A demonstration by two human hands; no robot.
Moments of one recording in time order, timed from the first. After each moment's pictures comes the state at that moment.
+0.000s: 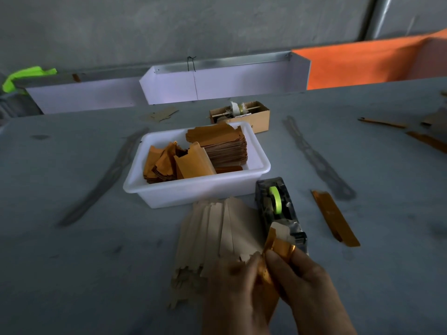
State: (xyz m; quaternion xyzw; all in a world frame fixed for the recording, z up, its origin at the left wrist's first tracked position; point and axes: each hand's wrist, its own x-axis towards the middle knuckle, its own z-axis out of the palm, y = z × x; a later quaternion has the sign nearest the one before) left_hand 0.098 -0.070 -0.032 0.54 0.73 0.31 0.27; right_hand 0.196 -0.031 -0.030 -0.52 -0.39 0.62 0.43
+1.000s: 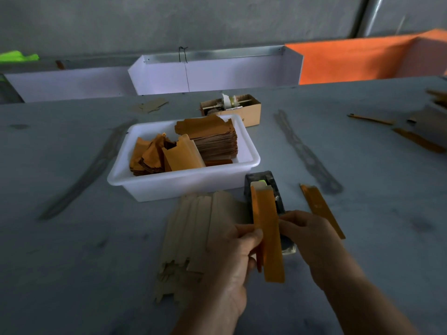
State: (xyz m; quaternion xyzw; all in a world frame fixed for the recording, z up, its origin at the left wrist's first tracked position) left_hand 0.109 -0.016 -0.030 0.20 0.57 0.52 0.60; right_hand 0.227 0.032 -0.034 -0.60 -0.51 0.51 0.36
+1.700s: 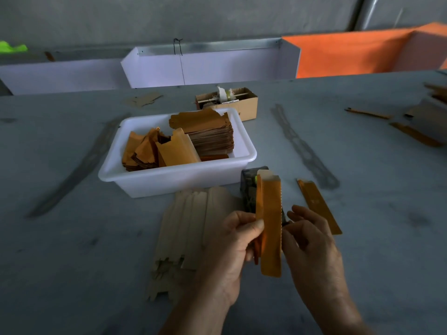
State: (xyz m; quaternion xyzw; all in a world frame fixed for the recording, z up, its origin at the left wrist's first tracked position) left_hand 0.103 -0.011 -0.033 0.33 0.54 0.51 0.58; right_hand 0.226 -0.001 -0.048 -0.63 -0.60 0.28 0.41
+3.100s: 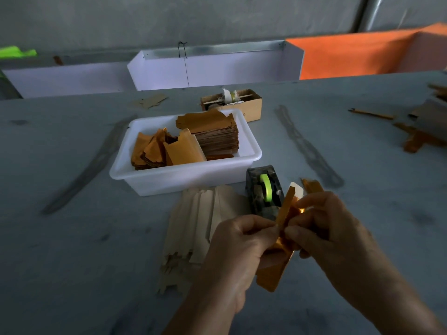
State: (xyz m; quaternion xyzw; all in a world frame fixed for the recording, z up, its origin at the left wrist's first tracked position) left_hand 0.103 -0.031 0.000 0.35 0.55 0.48 0.59; right_hand 0.241 -0.012 0.011 -0.52 -0.66 0.38 0.38
